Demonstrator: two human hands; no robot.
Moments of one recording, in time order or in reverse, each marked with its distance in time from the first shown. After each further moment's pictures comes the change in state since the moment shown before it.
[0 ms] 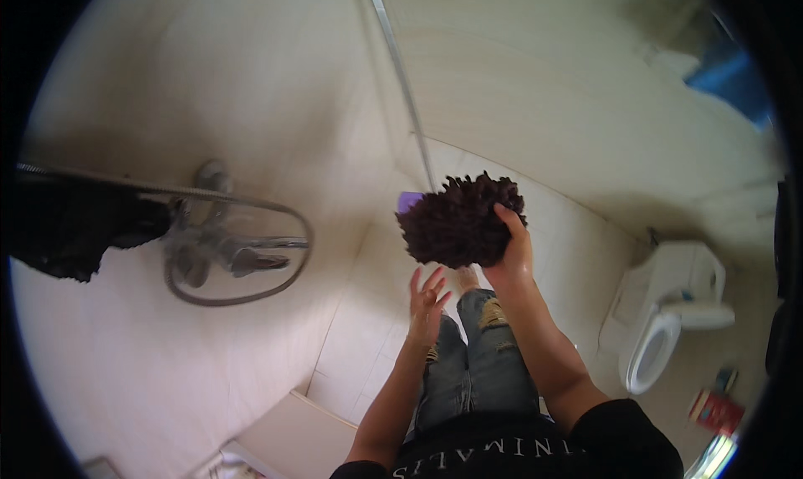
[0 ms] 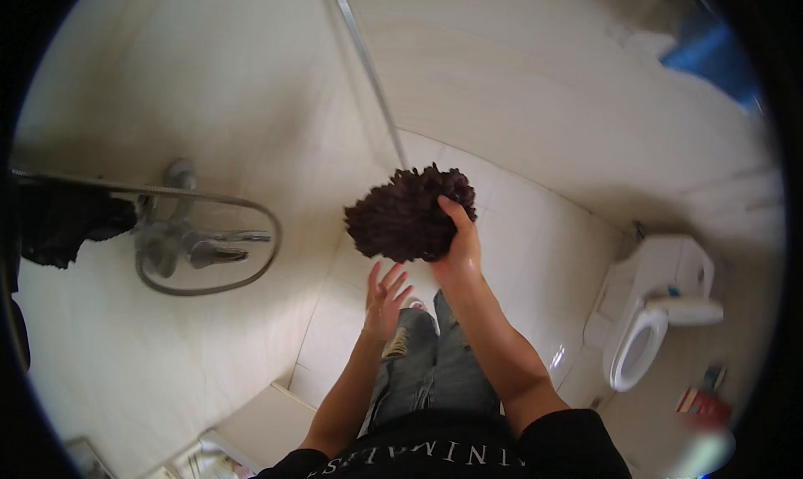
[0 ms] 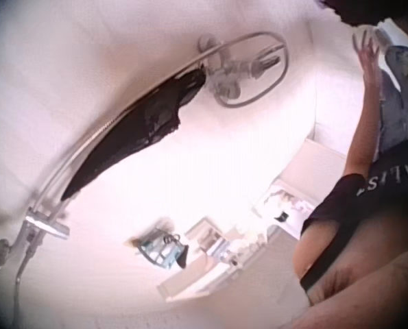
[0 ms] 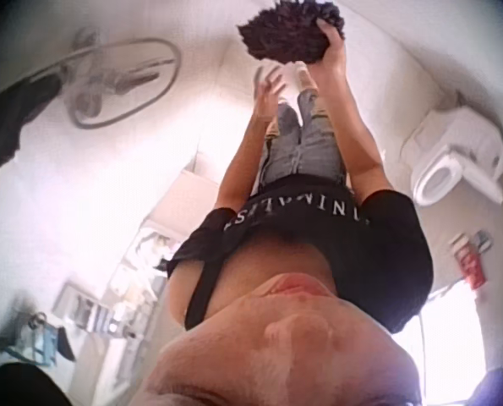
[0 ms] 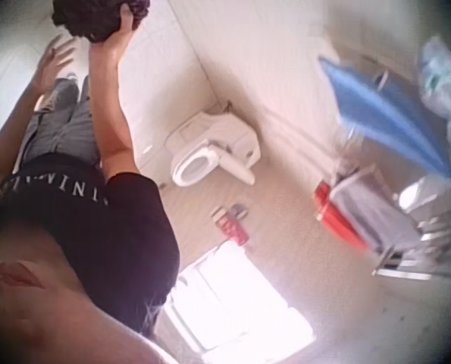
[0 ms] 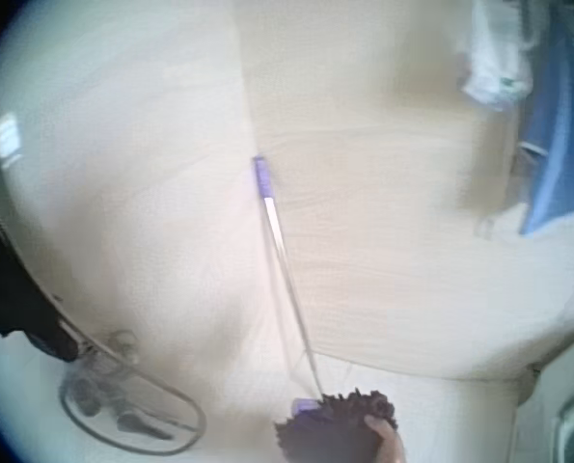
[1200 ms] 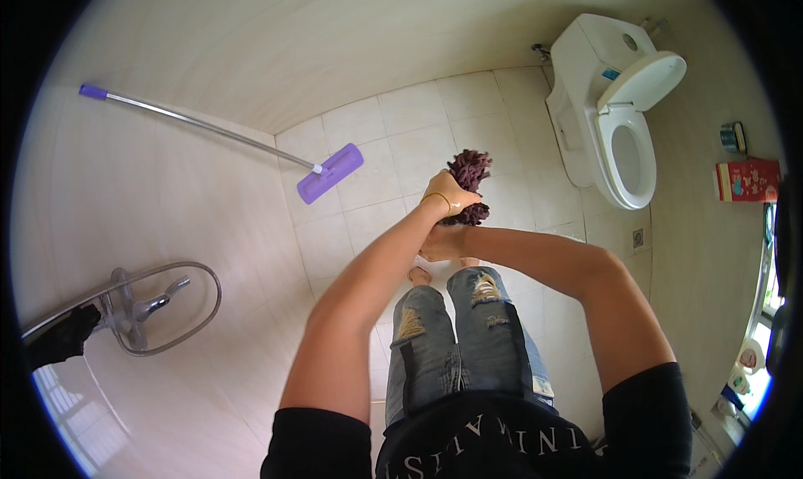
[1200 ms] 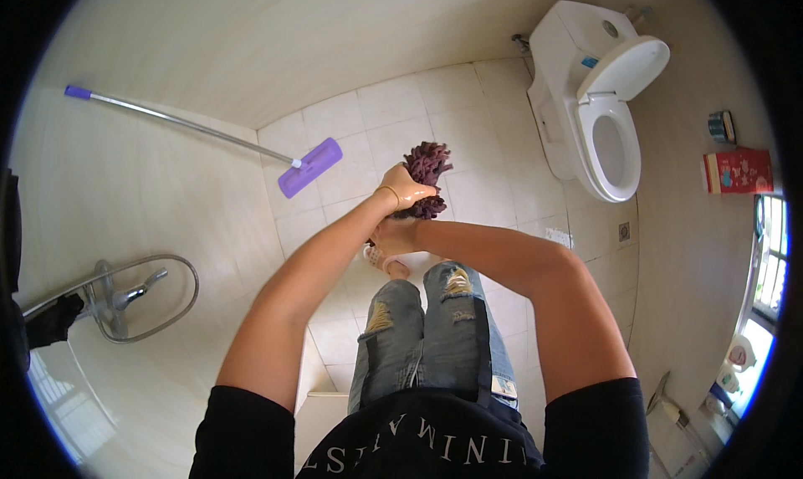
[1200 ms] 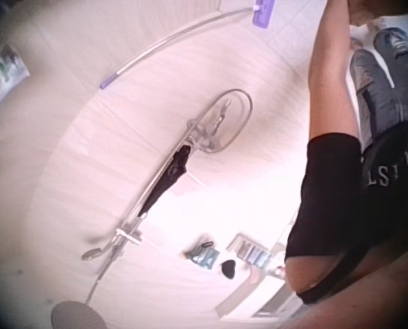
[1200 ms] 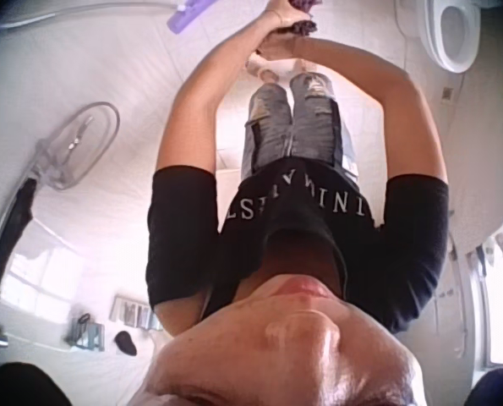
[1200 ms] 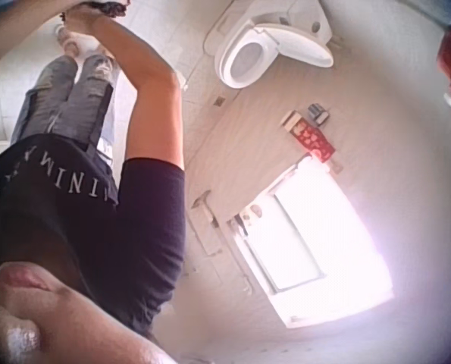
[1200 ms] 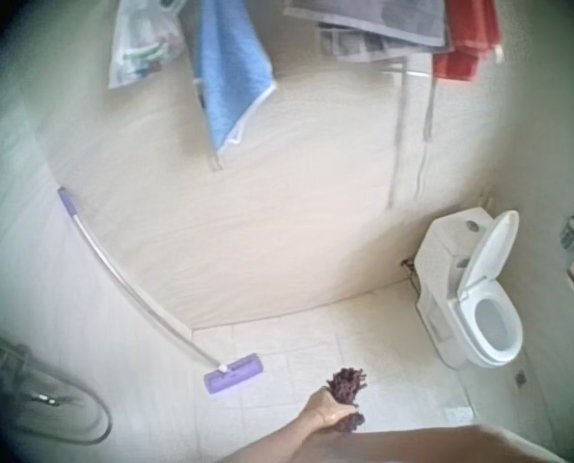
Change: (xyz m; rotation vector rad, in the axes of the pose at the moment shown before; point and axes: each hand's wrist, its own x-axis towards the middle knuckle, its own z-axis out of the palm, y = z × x) left_hand 0.006 -0.248 0.204 1.809 -0.790 -0.234; right_hand -0.126 -0.091 -0.297 -2.635 -1.216 -0.915
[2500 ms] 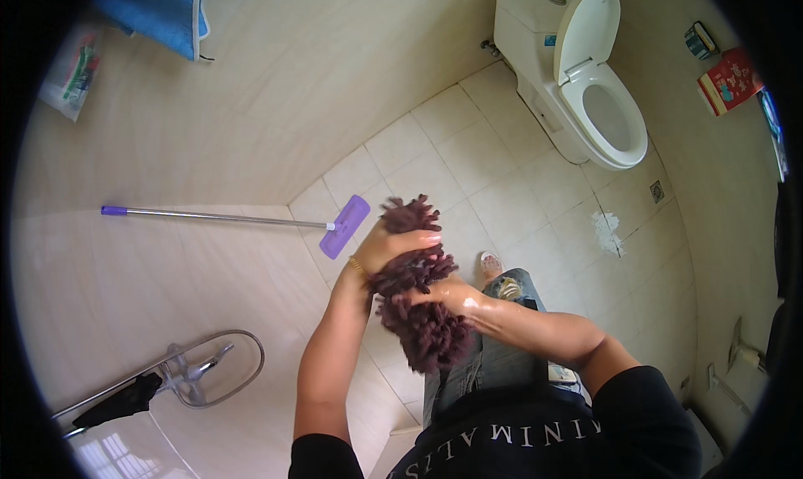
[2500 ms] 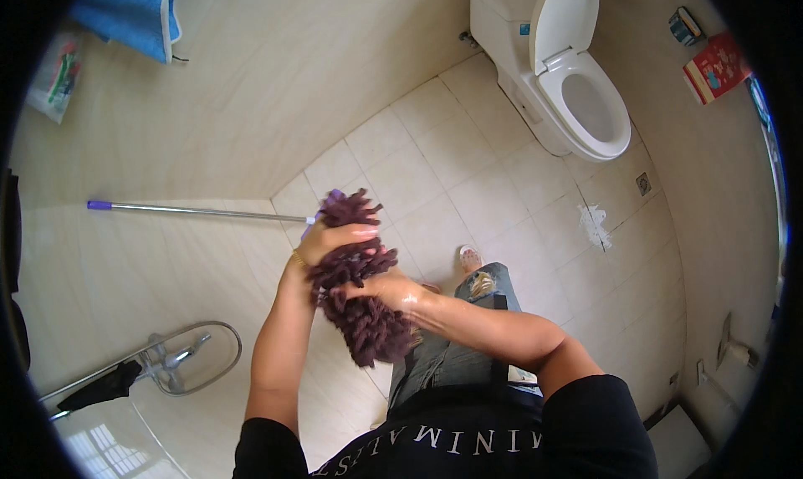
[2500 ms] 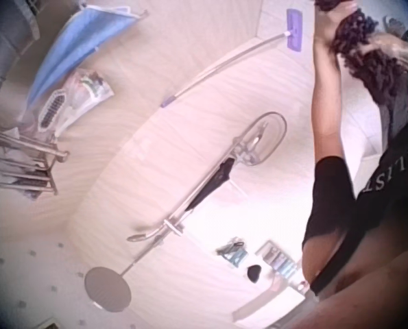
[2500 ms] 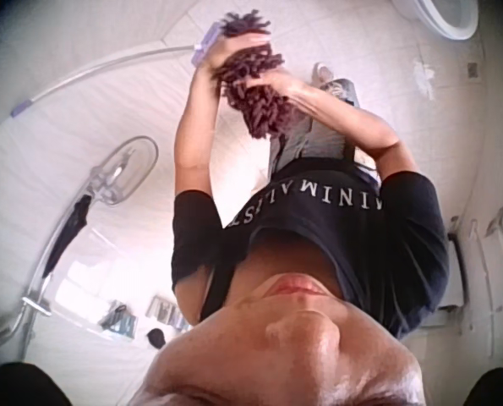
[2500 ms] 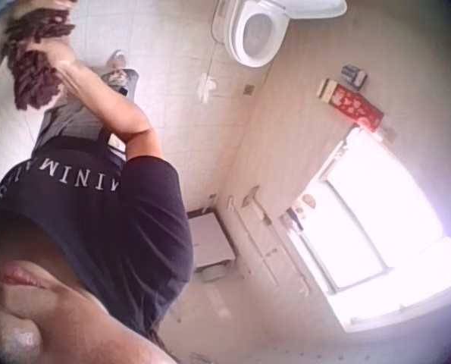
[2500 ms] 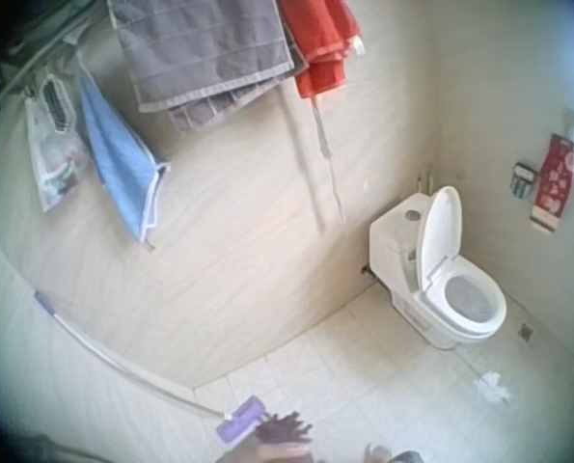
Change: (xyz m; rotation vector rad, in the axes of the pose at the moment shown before) left_hand -0.095 0.129 -0.068 -0.685 -0.436 0.022; right_hand -0.081 -0.040 -0.157 2.594 1.147 0.803
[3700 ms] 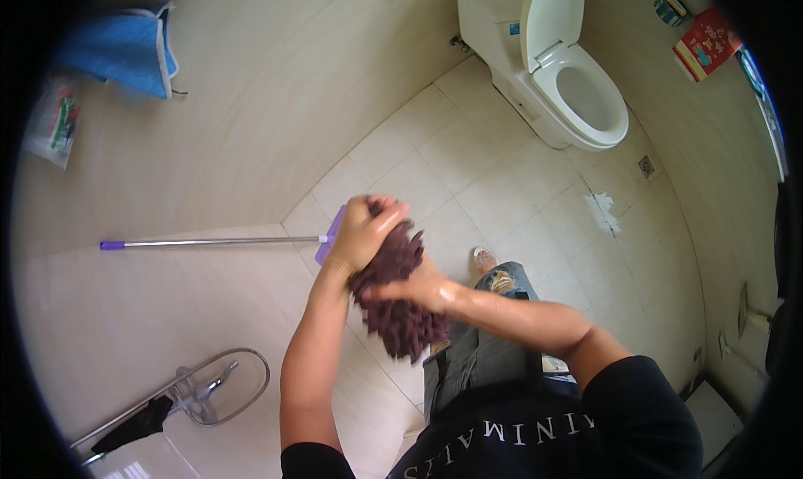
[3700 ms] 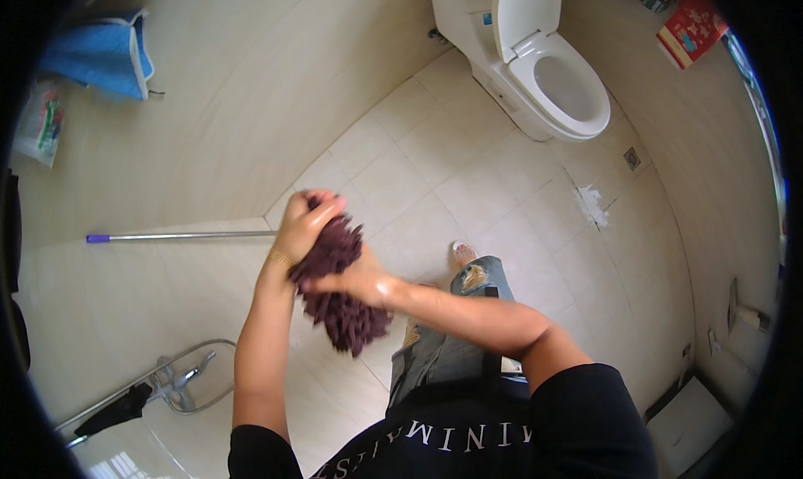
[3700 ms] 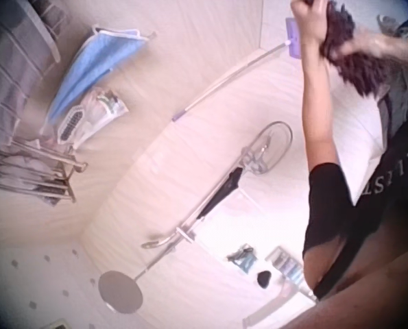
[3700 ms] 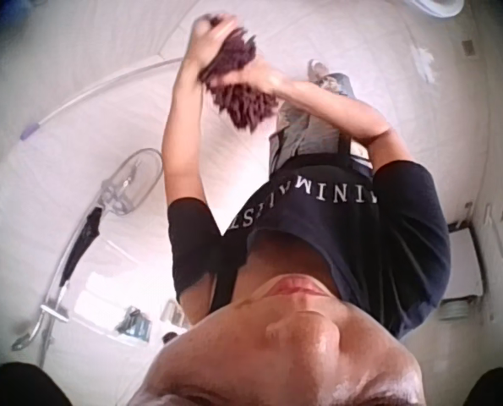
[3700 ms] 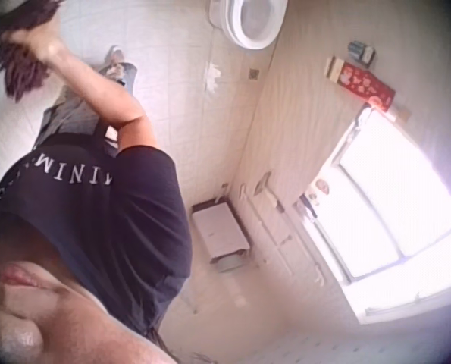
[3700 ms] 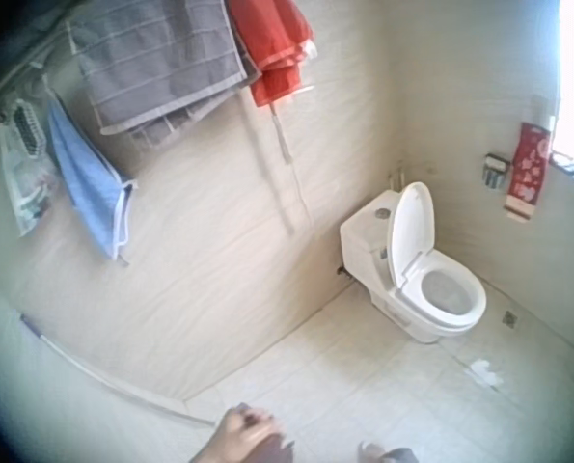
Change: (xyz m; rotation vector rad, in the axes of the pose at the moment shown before) left_hand 0.021 0.027 0.022 0.456 0.271 0.241; right_hand 0.007 -0.019 0.001 -0.233 0.071 -0.399
